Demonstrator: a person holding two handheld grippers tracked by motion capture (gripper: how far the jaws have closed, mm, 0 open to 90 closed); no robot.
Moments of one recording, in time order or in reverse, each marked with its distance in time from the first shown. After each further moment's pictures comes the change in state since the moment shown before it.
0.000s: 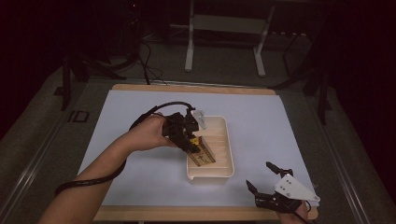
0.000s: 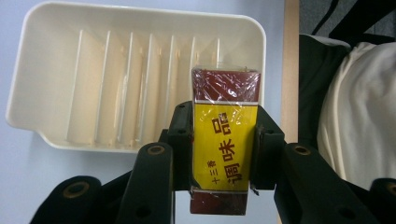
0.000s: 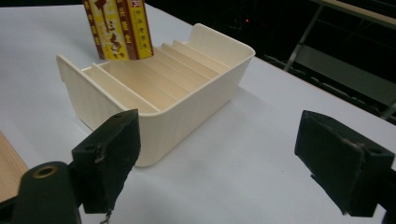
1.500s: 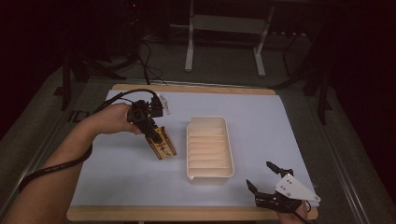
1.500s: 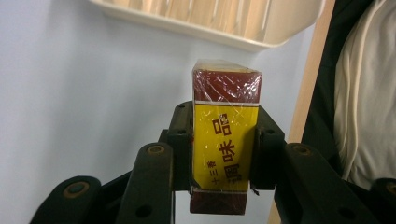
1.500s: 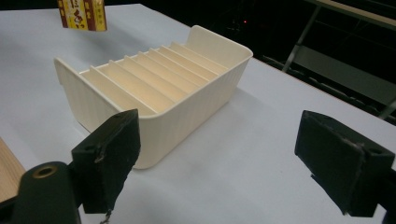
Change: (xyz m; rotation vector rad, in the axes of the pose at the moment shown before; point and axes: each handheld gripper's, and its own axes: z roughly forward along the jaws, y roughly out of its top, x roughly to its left) left arm 0.047 -0.074 -0.038 0.182 -0.043 -0.157; right arm 0.000 0.000 0.000 -0.006 -0.006 0.012
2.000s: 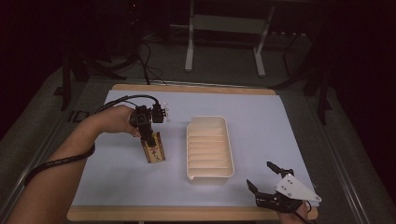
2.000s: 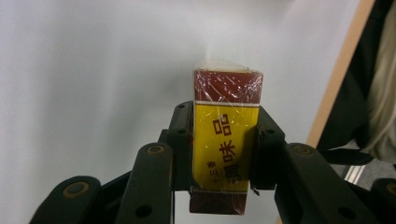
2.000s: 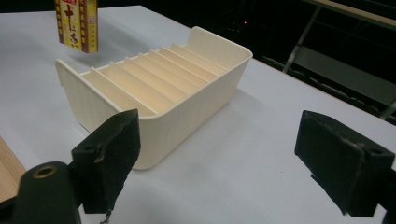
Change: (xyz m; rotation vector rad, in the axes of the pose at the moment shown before) left arm 0.022 -0.006 0.033 0.198 -0.012 -0.031; right arm -0.001 0.000 -0.001 -0.006 0.002 0.003
